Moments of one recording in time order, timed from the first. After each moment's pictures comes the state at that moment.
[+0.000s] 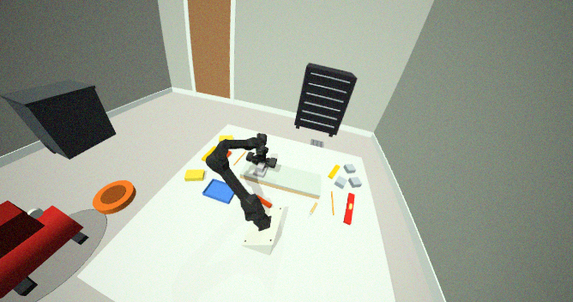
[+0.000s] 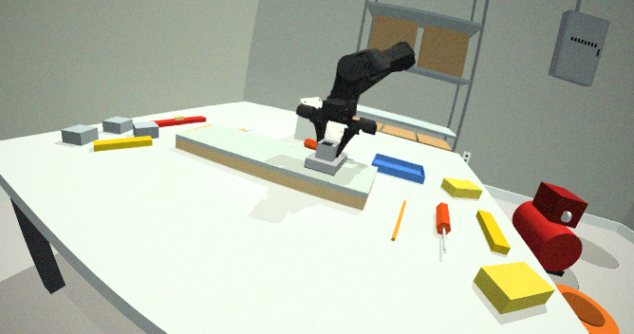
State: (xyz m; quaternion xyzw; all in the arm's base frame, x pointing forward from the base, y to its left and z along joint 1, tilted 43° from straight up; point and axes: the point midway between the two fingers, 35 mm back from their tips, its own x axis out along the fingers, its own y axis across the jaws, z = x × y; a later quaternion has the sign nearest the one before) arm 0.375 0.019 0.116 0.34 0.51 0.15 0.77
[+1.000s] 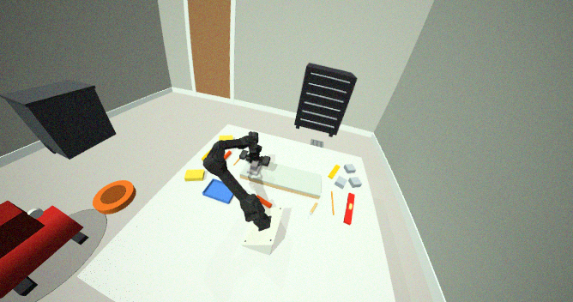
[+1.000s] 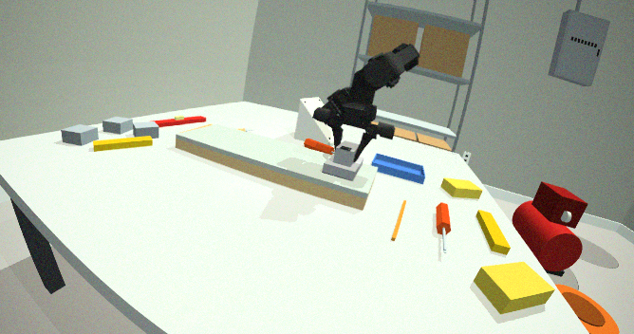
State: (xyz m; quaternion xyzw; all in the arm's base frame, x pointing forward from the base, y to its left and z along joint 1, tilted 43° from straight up) arm 0.380 0.050 0.145 0.34 0.51 0.15 0.77
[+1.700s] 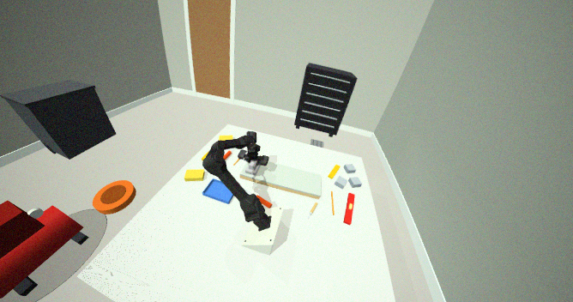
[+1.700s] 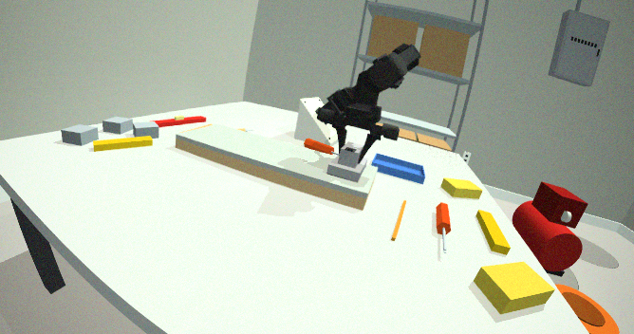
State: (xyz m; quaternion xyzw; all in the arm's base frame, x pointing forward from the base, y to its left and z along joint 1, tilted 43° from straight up) arm 0.381 0.057 0.152 0.34 0.51 0.15 0.77
